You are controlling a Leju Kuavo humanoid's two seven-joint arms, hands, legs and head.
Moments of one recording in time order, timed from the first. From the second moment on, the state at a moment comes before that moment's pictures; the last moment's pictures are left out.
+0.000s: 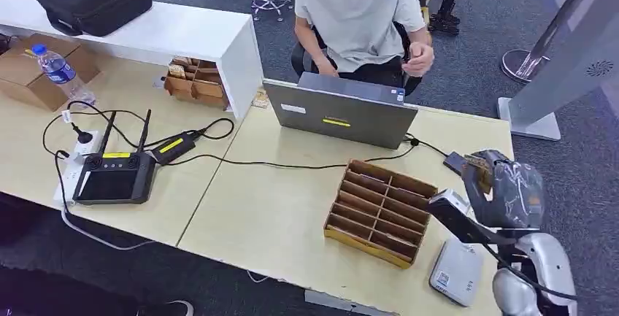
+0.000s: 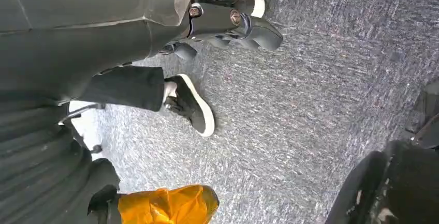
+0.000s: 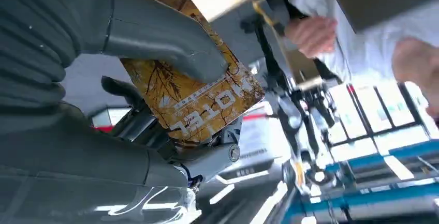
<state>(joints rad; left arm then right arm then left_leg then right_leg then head) -0.03 -0.03 0.15 -0.19 -1.23 -0.11 -0.04 -0.26 -0.03 0.13 -1.56 1.06 -0.13 -0.27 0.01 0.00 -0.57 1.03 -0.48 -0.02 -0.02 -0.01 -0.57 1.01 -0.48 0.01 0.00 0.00</state>
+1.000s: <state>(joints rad) -0.09 -0.06 0.09 -0.19 -1.37 -0.17 -0.06 -0.74 0.01 0.41 -1.19 1.56 -0.25 -0.03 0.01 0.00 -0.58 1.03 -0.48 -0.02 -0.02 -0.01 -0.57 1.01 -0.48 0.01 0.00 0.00</state>
